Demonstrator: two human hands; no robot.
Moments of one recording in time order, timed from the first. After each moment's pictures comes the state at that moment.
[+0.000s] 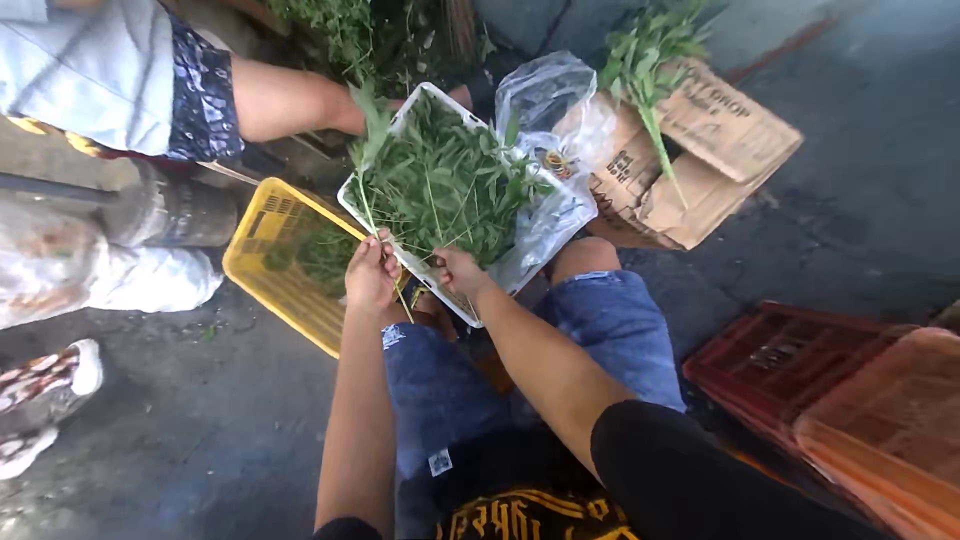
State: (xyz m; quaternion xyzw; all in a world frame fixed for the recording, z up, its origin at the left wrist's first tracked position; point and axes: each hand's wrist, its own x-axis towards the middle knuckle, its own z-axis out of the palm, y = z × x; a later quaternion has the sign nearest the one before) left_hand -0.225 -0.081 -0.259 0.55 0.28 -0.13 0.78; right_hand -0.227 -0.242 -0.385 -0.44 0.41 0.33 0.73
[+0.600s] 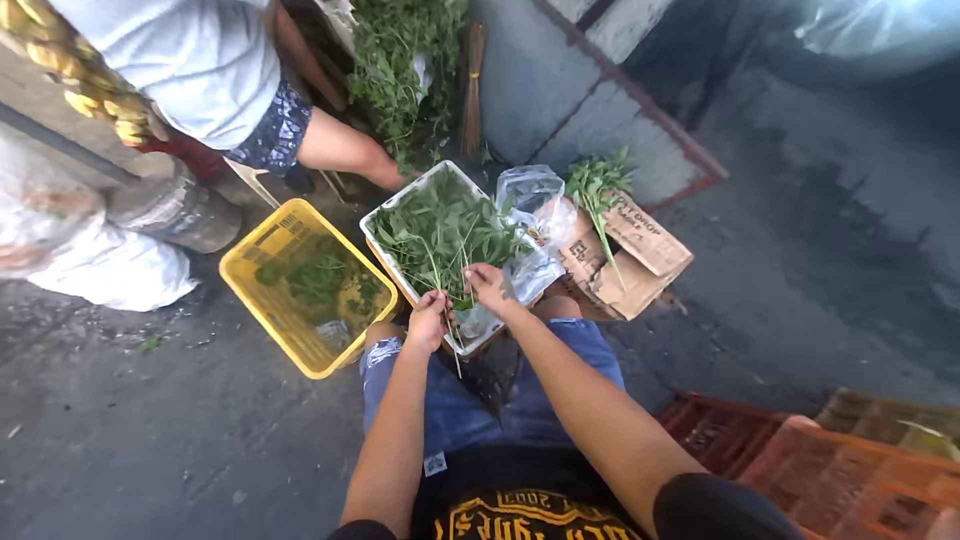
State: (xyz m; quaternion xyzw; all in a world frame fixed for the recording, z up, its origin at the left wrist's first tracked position) left_hand -0.301 -0.148 -0.297 0.48 0.30 -0.20 0.80; right_hand -0.246 -0.316 -0.274 -0.82 0.07 0.21 0.53
